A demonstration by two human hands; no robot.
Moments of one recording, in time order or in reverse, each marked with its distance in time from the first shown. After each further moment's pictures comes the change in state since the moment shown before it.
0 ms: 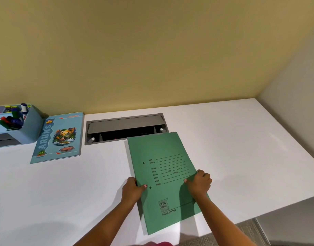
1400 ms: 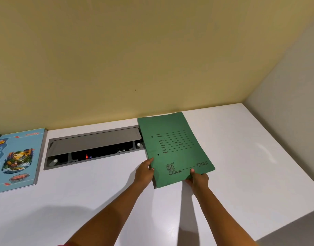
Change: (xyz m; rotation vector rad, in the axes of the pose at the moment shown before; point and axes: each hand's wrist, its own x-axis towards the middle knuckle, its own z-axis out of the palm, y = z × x) left_hand 0.091 0.140 0.107 0.029 -0.115 0.144; right_hand 0.133 0.002 -0.052 1.256 -0.056 0.451
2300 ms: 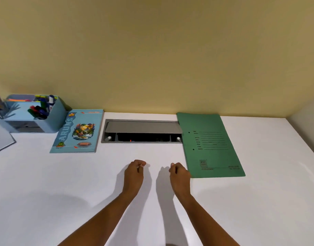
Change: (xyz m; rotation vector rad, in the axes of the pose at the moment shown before) left_hand -0.079 -0.108 -0.128 -0.076 0.466 0.107; right_hand -0.164 0.092 0.097 -0.852 -0.374 -0.682
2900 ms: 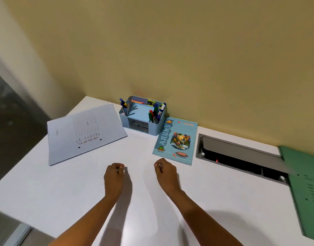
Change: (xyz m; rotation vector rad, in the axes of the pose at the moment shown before) left_hand 0.027 -0.166 -0.356 0.037 0.547 -0.251; right_hand -0.120 -0.208 0.295 -0.143 -0.481 -0.420
